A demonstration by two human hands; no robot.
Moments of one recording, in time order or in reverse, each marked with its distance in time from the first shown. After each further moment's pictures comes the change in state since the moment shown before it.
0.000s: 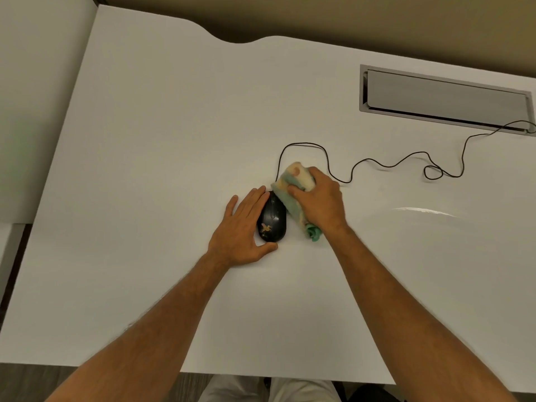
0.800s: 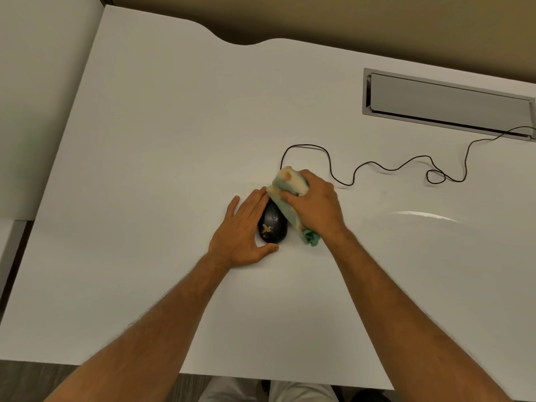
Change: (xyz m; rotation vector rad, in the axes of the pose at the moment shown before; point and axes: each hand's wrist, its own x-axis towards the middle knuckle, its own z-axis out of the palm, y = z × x) left_hand 0.000 0.000 0.002 0.017 0.004 0.005; right_hand -0.009 -0.016 -0.001 -0.049 -0.076 -0.060
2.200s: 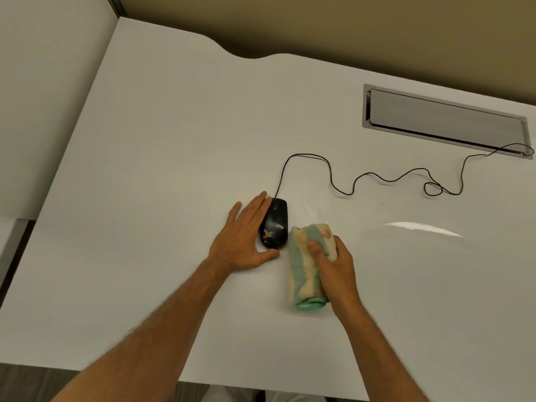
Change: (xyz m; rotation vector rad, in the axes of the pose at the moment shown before) left_hand 0.000 -0.004 0.005 -0.053 0.074 0.009; right_hand -0.100 0.054 0.007 0.565 0.052 0.293
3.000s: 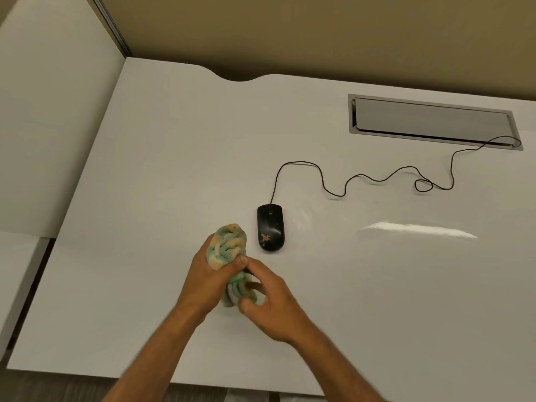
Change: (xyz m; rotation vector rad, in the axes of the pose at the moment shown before) left_hand -0.078 0.078 -0.097 -0.981 0.197 -0.679; right_hand -0.077 -0.028 0.060 0.005 -0.615 -0.280
